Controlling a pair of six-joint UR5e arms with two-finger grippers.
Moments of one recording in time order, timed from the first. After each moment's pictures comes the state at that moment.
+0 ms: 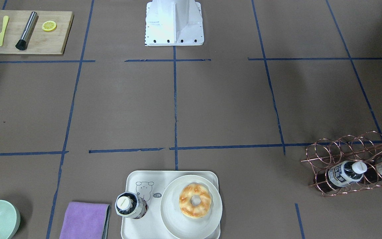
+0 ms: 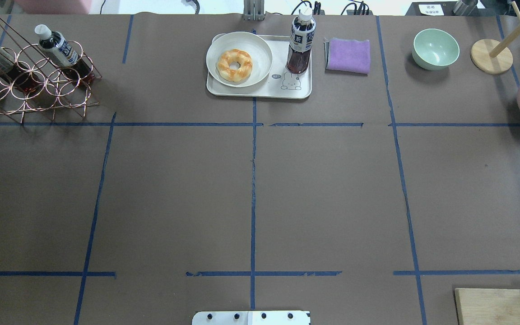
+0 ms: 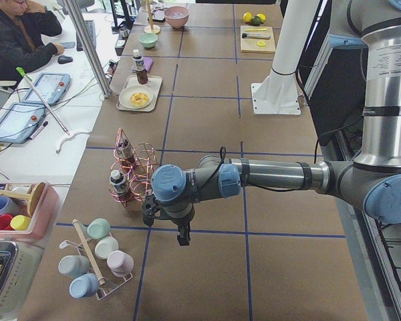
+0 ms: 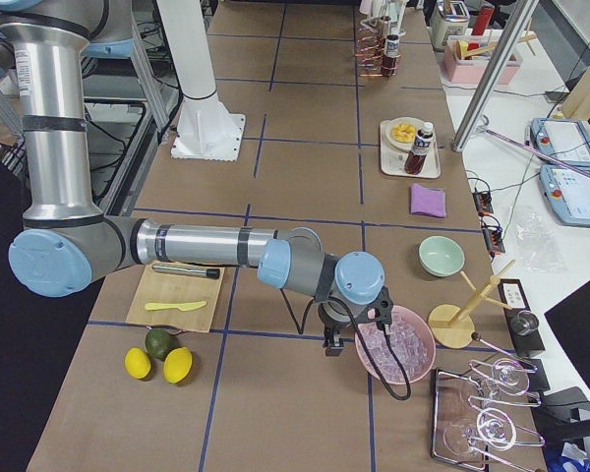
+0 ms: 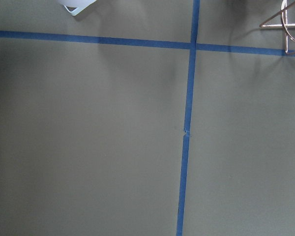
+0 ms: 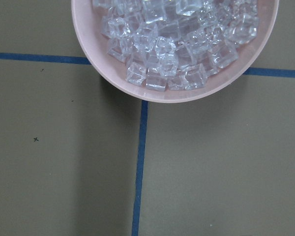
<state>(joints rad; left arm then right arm) -1.64 -1.51 -1.67 -1.35 -2.39 0.12 1.64 -1.57 1.55 -1.73 2.42 -0.25</state>
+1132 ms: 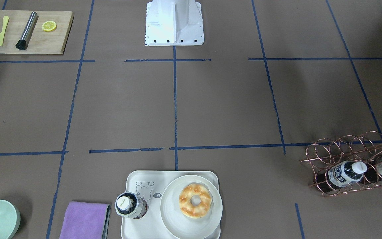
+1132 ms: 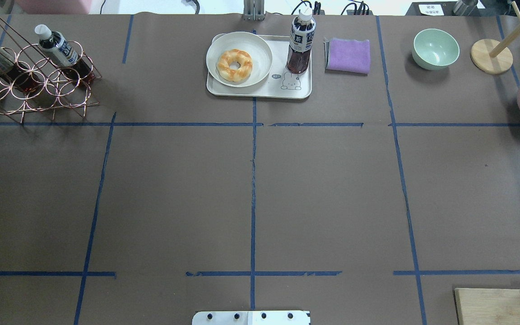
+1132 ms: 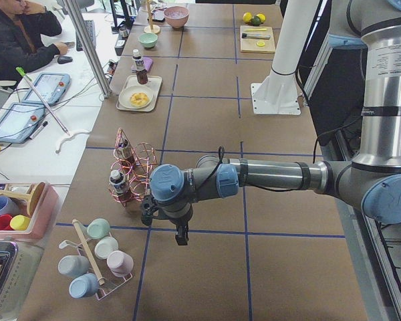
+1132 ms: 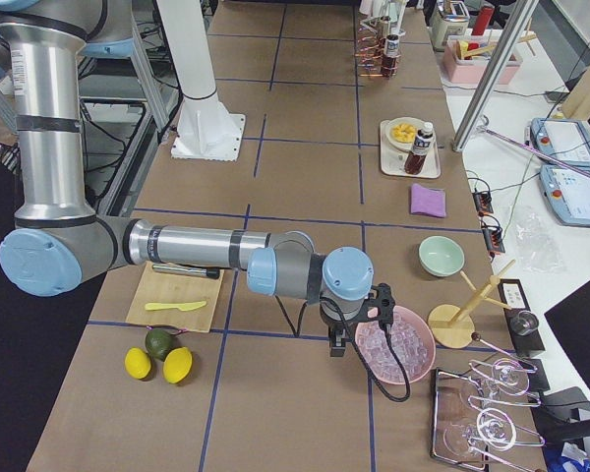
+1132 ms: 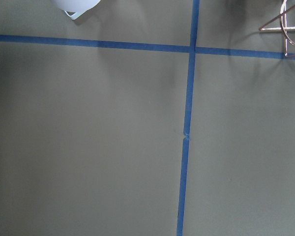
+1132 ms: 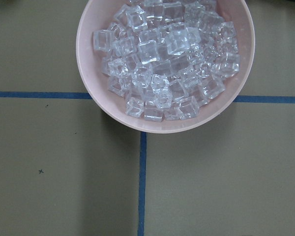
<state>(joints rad) -1.64 -1.52 -1.67 -1.35 -2.39 0.12 1.65 -1.58 1.57 -1.62 2.42 -0.12</state>
